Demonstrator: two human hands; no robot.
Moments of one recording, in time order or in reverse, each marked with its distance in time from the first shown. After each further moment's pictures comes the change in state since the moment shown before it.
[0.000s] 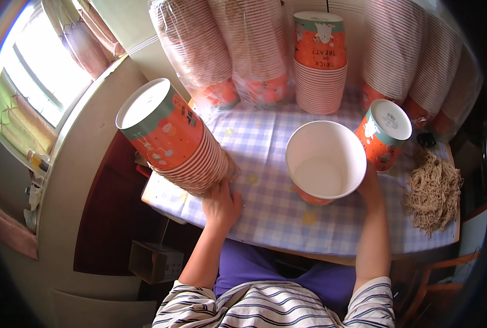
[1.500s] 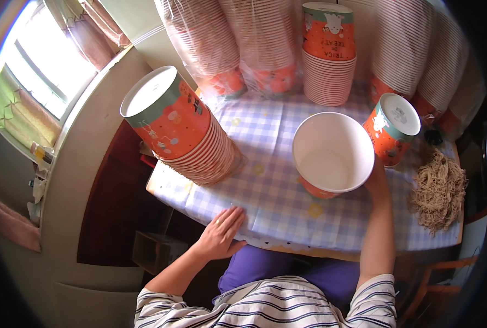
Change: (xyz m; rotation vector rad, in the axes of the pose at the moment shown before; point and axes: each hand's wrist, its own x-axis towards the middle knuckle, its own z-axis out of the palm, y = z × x) left_hand -0.069 -0.026 -0.067 -0.240 -0.402 0.594; right_hand -0.001 0.005 0.007 0.214 0.075 0.061
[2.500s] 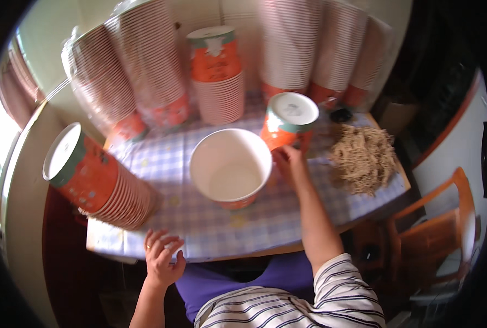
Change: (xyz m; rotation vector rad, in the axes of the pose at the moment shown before) left_hand 0.050 0.014 -0.014 -0.078 0.422 0.065; right_hand -0.007 -0.012 -0.019 -0.240 0.412 -0.021
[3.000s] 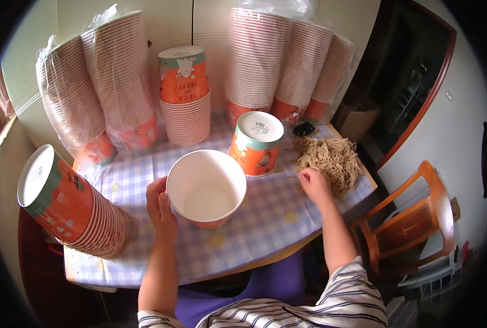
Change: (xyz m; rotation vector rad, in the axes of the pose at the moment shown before) left_hand 0.133 -0.031 0.124 -1.038 0.480 -0.244; right_hand -0.031 0.007 -0.140 -0.681 0.068 0.063
